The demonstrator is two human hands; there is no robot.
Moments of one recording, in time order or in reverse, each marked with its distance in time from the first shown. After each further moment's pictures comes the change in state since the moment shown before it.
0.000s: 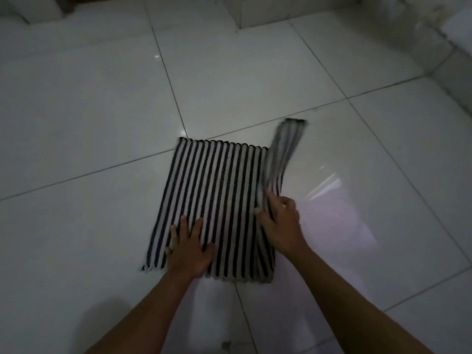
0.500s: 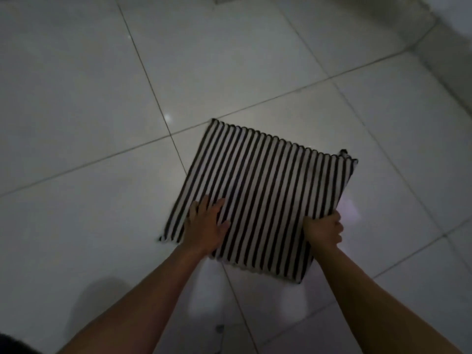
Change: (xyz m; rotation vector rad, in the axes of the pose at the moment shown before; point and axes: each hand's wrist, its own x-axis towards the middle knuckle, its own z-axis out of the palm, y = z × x) left_hand 0.008 0.064 -0.011 -0.018 -0.058 0.245; right_hand -0.019 0.062 -0.056 0.201 0.342 0.813
